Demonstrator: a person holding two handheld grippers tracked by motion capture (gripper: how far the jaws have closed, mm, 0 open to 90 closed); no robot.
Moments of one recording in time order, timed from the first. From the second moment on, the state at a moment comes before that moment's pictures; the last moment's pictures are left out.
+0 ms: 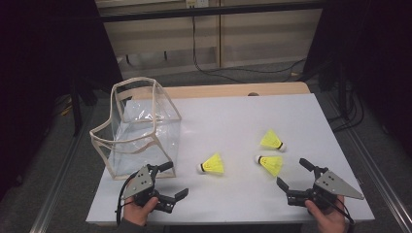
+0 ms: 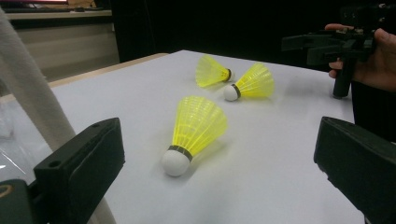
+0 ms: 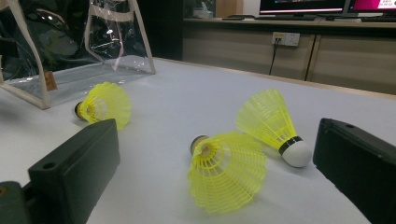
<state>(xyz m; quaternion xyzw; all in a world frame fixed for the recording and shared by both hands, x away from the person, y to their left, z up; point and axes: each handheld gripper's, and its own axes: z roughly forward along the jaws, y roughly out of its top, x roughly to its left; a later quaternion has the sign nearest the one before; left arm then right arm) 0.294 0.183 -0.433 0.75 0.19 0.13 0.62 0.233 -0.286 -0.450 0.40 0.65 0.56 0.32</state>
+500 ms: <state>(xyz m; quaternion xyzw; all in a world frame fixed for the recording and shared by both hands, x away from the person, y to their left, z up) 0.294 0.173 -0.434 0.76 0.18 0.12 0.62 0.232 -0.286 -0.449 0.39 0.65 0.56 0.32</state>
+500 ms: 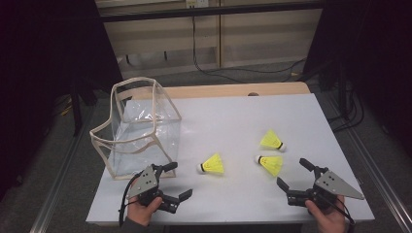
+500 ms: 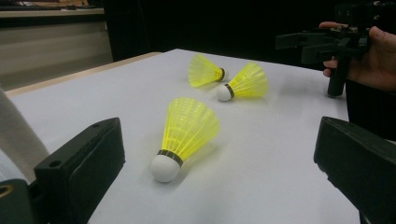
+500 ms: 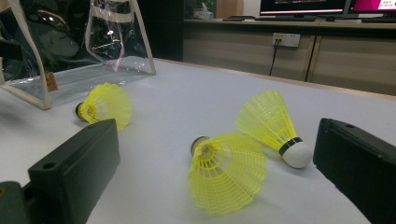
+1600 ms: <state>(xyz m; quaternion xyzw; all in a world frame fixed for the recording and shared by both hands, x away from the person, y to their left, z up) 0.297 0.152 -0.436 0.76 0.17 0.10 0.61 0.233 -0.286 -0.450 0.39 0.65 0.56 0.32</state>
